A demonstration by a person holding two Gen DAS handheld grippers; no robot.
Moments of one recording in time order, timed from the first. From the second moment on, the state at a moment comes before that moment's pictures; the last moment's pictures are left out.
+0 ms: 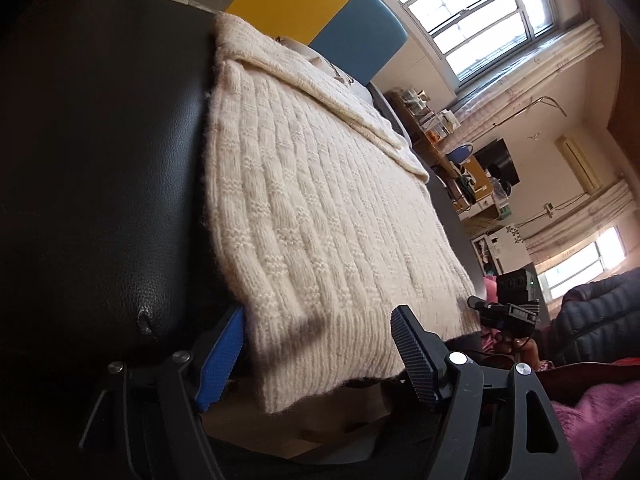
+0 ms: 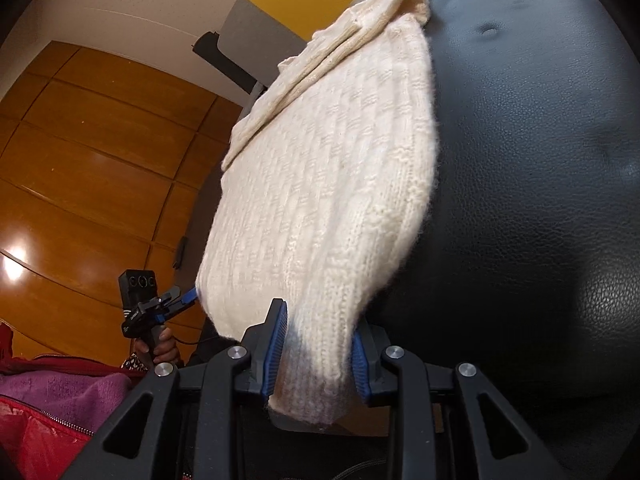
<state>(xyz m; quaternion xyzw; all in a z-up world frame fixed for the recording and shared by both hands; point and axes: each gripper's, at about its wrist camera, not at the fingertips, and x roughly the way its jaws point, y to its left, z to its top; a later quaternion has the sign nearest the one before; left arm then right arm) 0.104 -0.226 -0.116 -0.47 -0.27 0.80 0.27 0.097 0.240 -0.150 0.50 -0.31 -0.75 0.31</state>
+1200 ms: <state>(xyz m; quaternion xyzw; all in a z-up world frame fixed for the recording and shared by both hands) 0.143 -0.238 -0.038 -0.39 -0.25 0.83 0.32 0.133 0.234 -0.102 0.43 -0.37 -0.75 0.34</state>
